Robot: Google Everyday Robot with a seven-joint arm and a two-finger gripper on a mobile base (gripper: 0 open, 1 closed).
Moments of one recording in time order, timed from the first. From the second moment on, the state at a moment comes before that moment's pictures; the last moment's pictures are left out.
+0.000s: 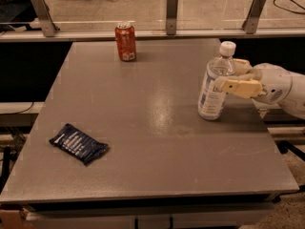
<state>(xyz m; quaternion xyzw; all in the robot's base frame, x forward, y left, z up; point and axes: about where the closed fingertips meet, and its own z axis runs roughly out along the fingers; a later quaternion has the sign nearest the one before) 0.527 -0.166 0.944 -0.42 0.46 0.53 0.58</state>
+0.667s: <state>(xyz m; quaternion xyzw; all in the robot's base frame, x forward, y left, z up) 0.526 -0.205 0.939 -0.43 0.51 0.47 0.58</state>
